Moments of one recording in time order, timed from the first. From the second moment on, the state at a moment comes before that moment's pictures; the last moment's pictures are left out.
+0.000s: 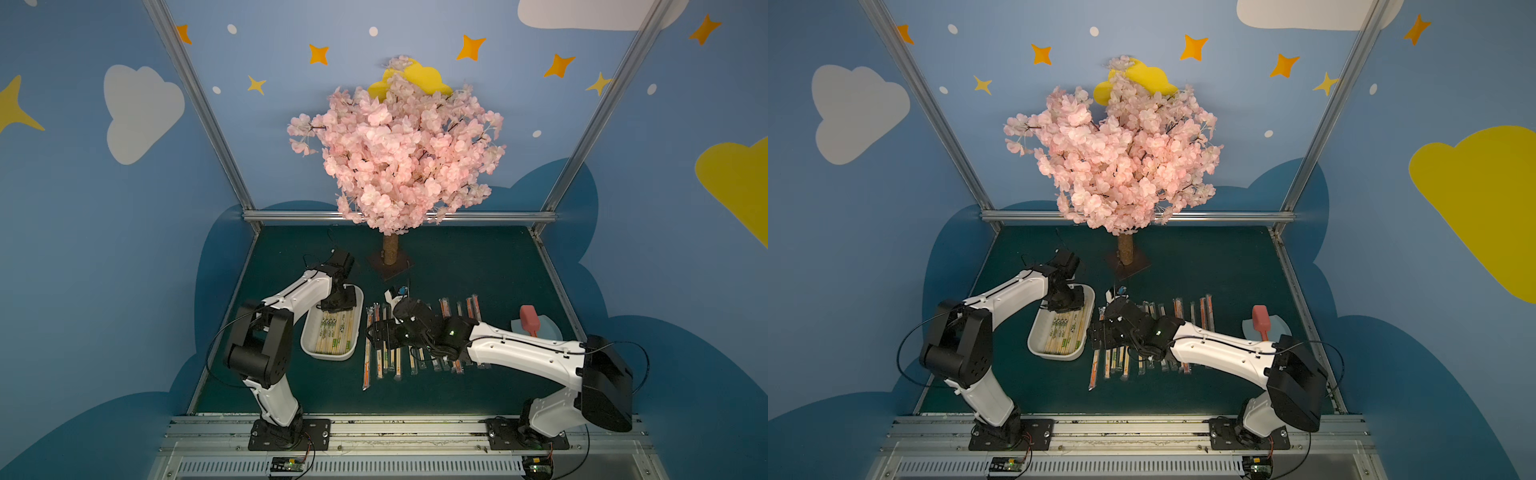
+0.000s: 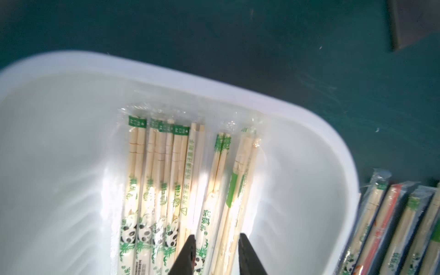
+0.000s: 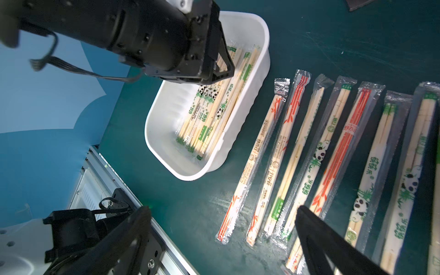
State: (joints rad) left arm -0.30 1.76 1.20 -0.79 -0.01 -0.46; right arm 1.14 1.51 1.08 -0.28 0.07 0.75
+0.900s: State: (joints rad) left arm -0.33 1.88 1.25 -0.78 -0.05 -0.43; right arm 1.14 1.52 1.08 -0.28 0.05 0.75
